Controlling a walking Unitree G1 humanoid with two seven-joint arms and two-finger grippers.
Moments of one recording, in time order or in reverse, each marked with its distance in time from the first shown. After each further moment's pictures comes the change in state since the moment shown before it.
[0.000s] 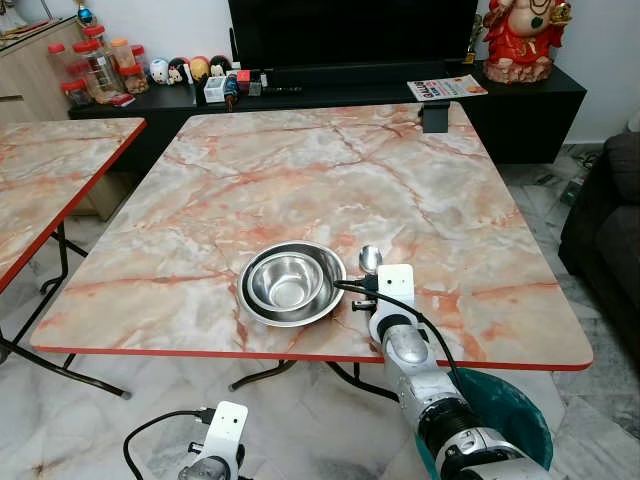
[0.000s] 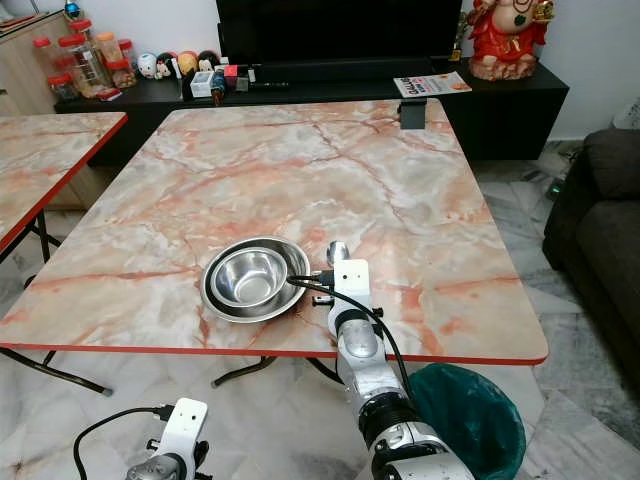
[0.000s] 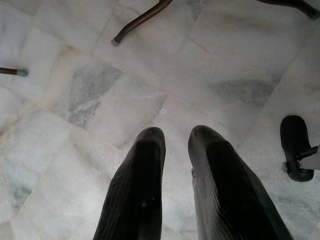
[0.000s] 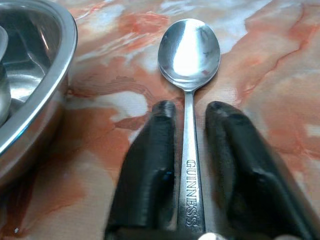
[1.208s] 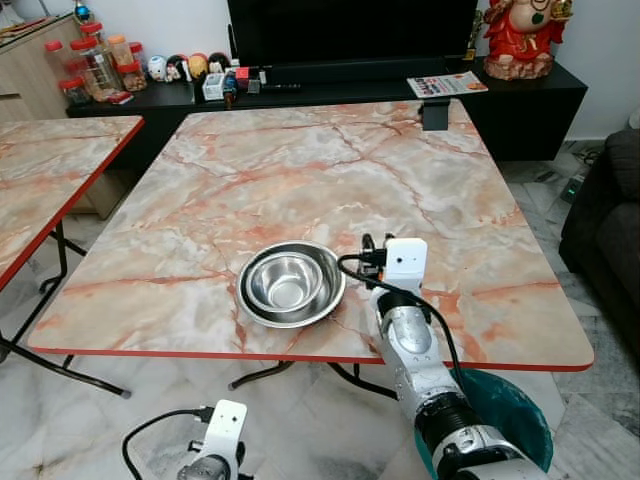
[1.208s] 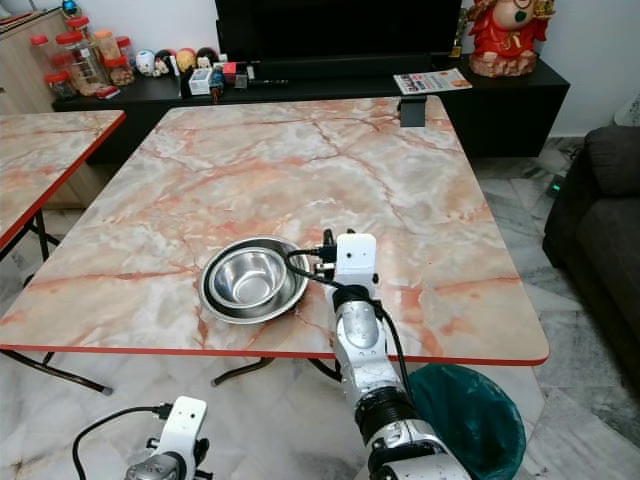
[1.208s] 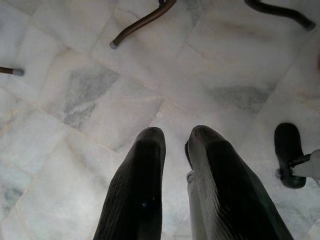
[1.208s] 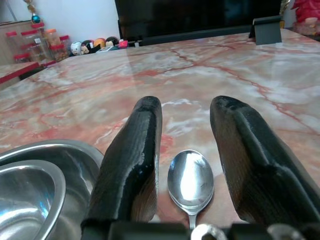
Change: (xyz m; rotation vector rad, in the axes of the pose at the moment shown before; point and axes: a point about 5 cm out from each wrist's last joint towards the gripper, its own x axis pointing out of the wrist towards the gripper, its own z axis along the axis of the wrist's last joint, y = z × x) left arm 0.000 0.001 0.002 -0.038 -0.022 -0.006; right arm -0.005 0.004 0.048 0.047 -0.378 0.027
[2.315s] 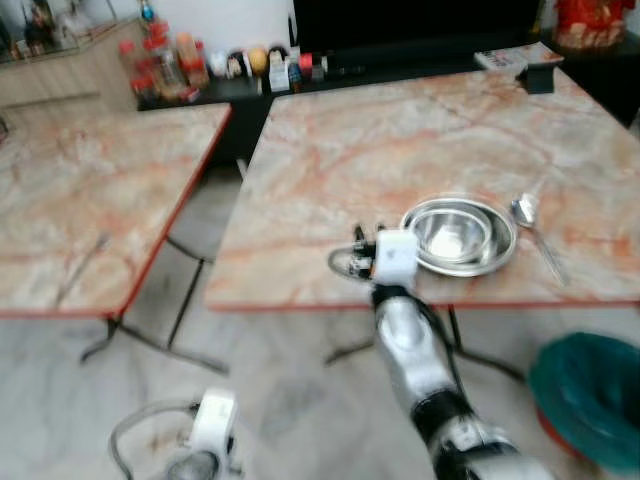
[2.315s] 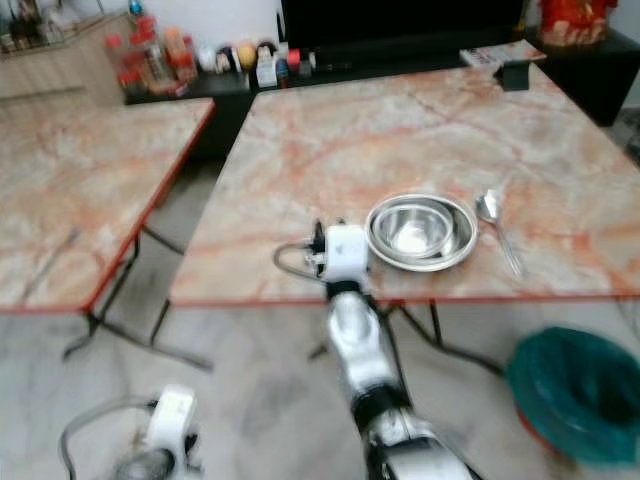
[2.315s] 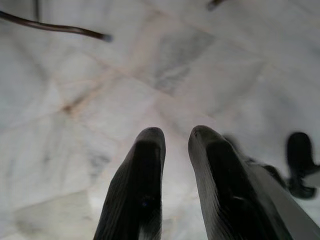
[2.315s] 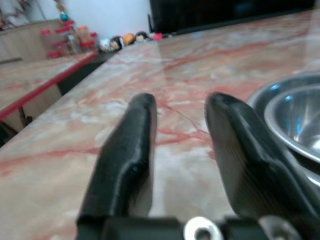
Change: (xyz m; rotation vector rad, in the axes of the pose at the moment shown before) left arm 0.000 0.002 0.003 -0.002 -0.008 -0.001; right arm 0.002 -0.005 0.002 -0.027 -0.024 -0.016
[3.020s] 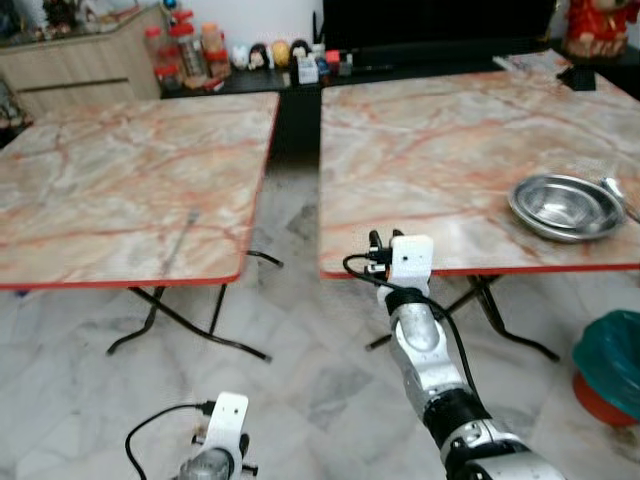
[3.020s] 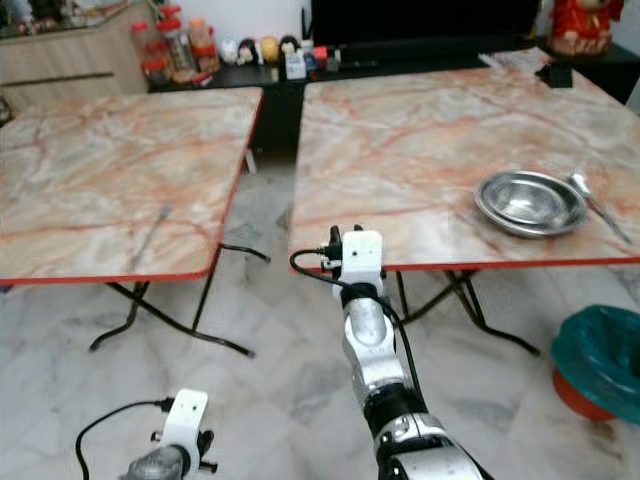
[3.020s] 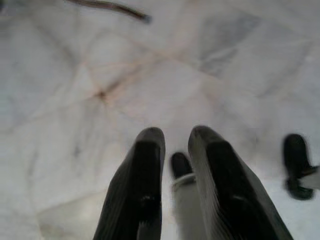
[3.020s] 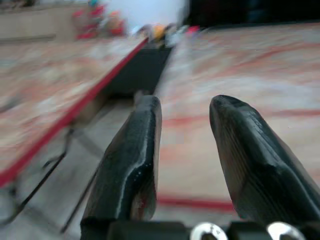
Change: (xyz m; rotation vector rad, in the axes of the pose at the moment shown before) left arm 0.000 0.004 0.003 -0.013 -0.011 0.019; right arm -0.003 0.003 -0.010 -0.021 0.051 0.046
